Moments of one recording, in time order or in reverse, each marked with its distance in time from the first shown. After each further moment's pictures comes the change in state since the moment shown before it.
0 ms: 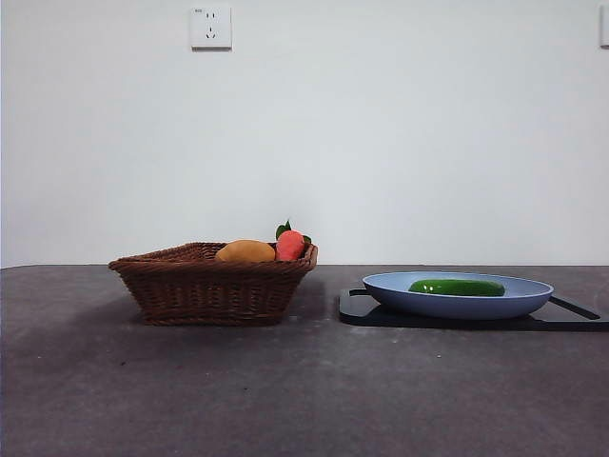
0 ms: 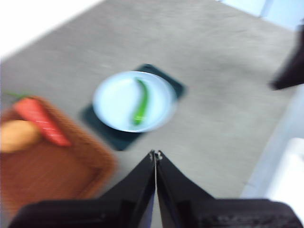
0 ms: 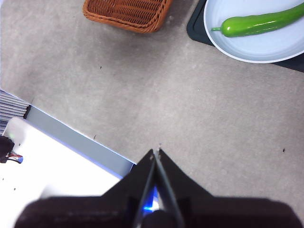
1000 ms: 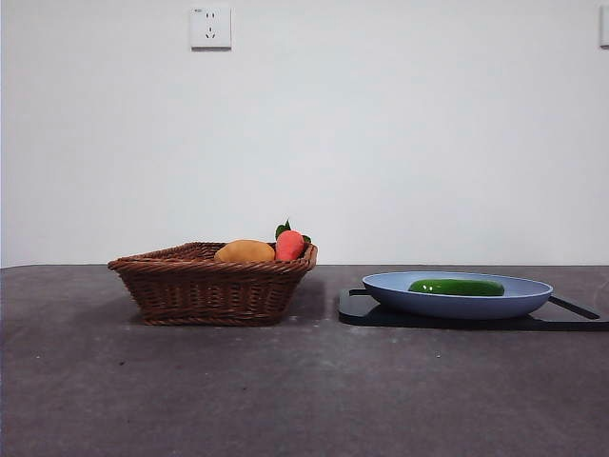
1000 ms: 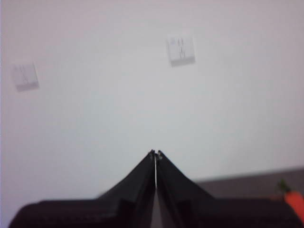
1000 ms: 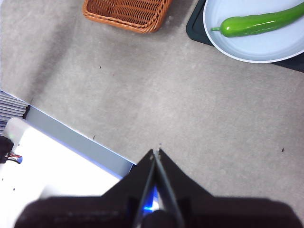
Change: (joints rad) left arm 0.795 -0.868 -1.032 0.925 -0.032 0.117; right arm 0.000 0.000 0.000 0.000 0.002 0.000
